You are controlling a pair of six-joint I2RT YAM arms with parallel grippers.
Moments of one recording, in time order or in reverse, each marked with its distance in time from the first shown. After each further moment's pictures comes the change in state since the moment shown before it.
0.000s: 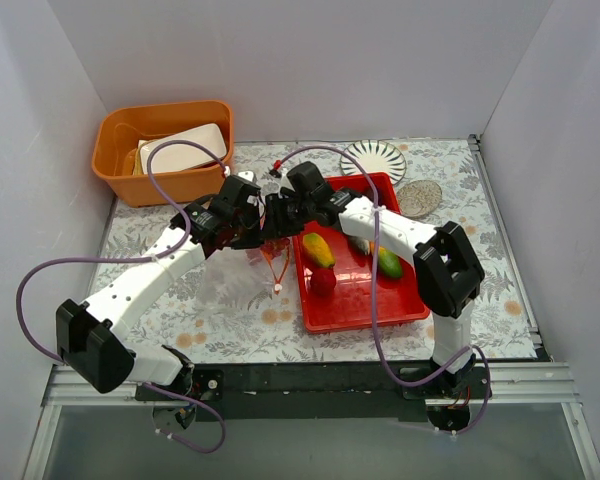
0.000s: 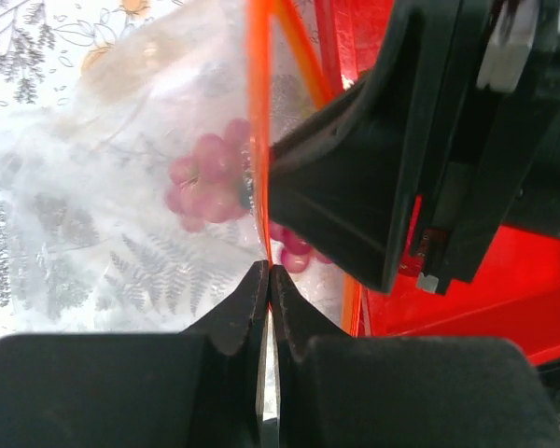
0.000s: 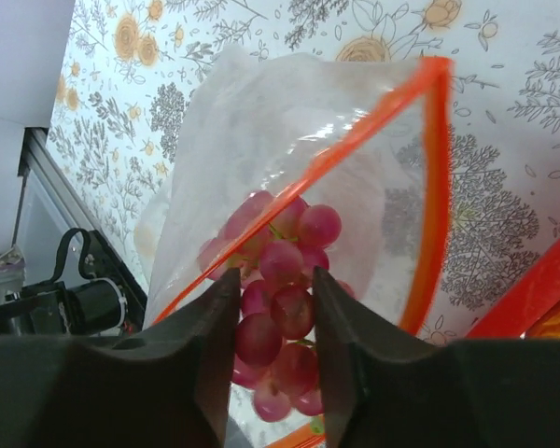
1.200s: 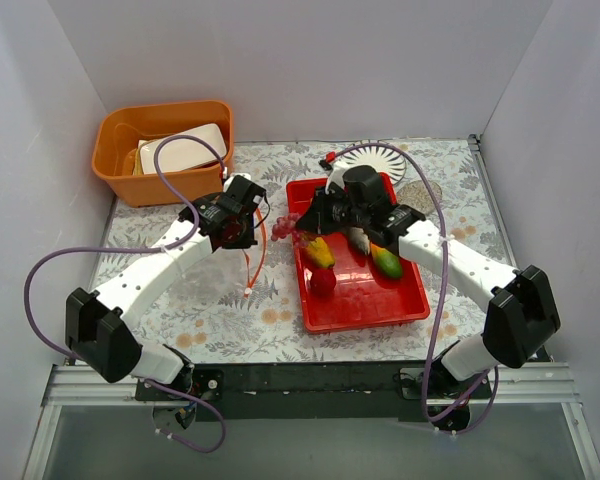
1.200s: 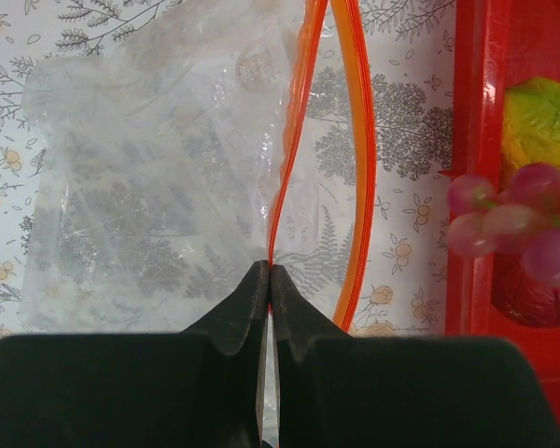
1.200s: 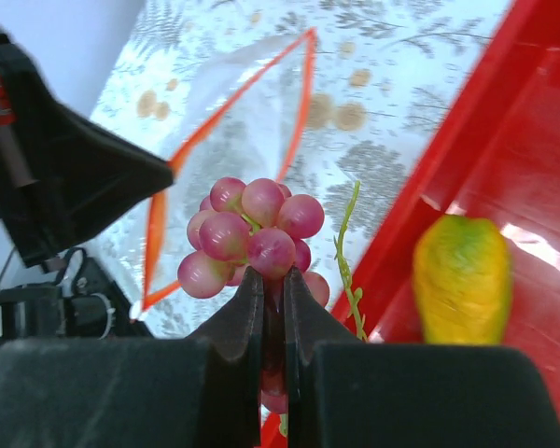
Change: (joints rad) left arm 0.001 0.068 0.033 -0.110 -0.224 0.026; right arm -0.108 -0.455 -0.383 0.147 0.105 -0.067
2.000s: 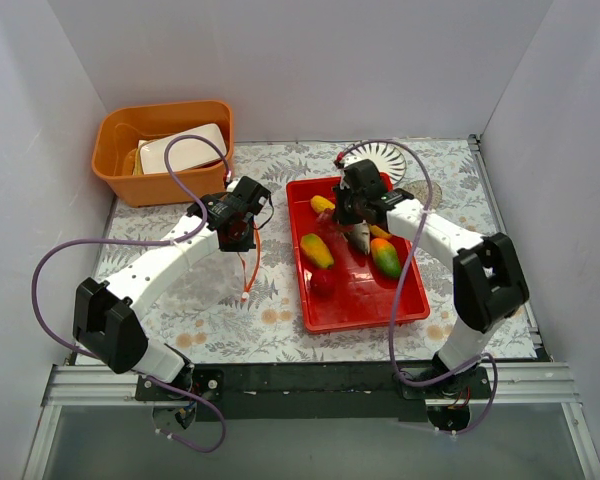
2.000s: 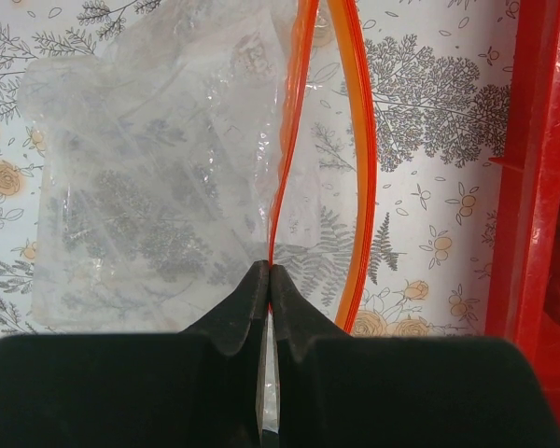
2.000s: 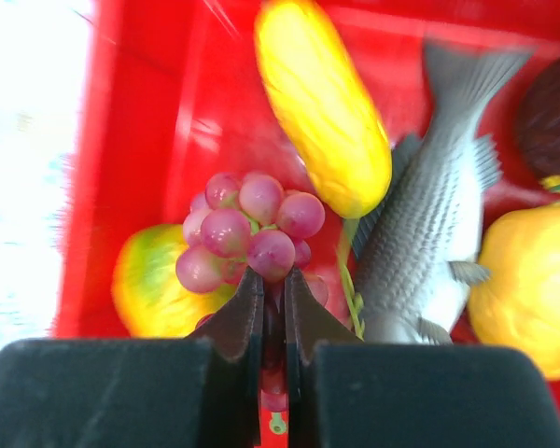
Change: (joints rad) left arm 0.000 0.051 0.016 -0.062 -0.029 0.008; right arm -0.126 0.257 0.094 -0.145 0.292 -0.187
